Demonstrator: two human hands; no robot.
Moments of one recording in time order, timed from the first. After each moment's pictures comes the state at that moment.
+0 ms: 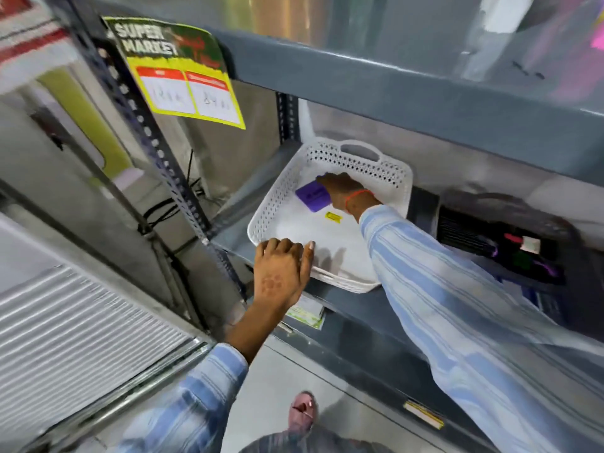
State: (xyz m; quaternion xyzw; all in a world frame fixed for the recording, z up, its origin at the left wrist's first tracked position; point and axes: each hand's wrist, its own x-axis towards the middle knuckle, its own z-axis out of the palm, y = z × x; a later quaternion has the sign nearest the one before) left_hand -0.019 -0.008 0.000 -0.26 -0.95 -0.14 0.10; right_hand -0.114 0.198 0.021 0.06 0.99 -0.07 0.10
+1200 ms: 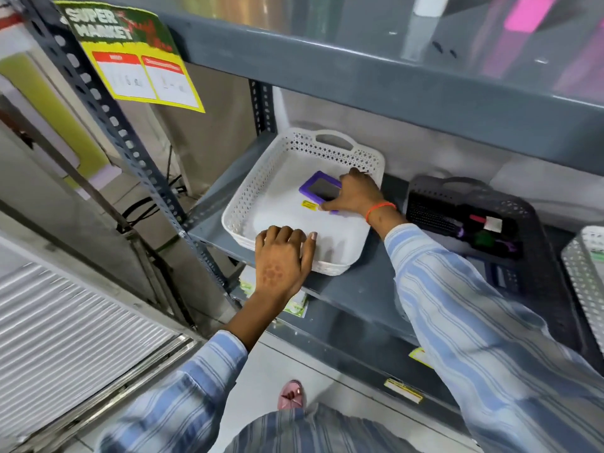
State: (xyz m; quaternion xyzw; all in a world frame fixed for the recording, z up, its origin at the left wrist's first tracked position) left_hand 0.014 0.023 0.007 -0.29 -0.93 -0.18 0.10; right_hand -0.038 0.234 0.032 0.17 0.98 -0.12 0.02
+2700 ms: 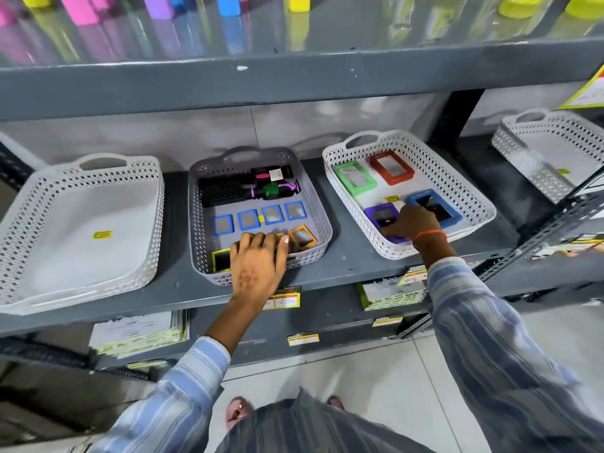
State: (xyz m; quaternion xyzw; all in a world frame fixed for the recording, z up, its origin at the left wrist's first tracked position) left_hand 0.215 0.200 0.003 -0.51 -0.85 -0.16 0.04; right_hand 0.421 0.419 0.029 0.62 0.77 -0.13 0.09
